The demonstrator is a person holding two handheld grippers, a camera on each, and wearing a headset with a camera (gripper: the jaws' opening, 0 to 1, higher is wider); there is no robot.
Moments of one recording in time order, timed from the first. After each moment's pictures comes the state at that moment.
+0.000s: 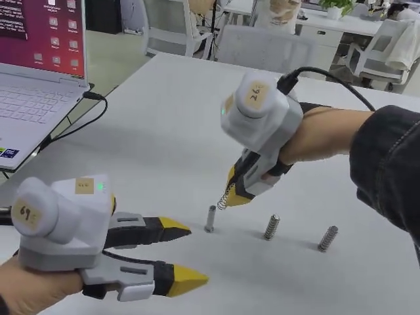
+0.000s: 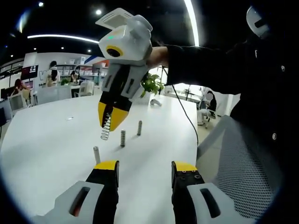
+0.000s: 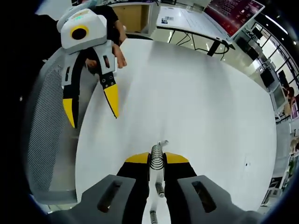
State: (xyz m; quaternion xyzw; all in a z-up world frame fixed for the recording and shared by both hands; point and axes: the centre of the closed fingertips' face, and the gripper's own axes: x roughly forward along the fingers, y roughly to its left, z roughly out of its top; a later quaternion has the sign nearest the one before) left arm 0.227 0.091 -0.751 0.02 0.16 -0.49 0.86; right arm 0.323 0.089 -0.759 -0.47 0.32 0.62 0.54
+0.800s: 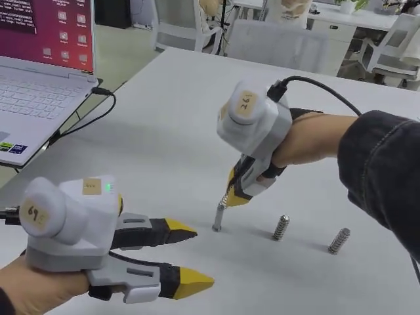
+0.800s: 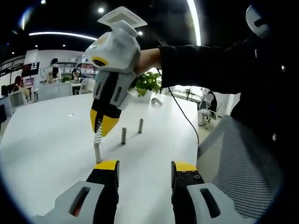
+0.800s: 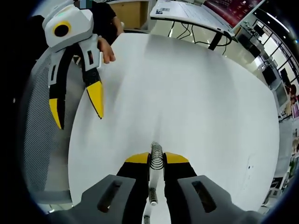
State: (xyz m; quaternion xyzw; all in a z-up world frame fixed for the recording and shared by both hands) left arm 0.228 0.094 -0.757 0.01 0.17 -0.49 0.86; right arm 0.331 0.099 -0.781 -0.47 0.33 0.62 0.53
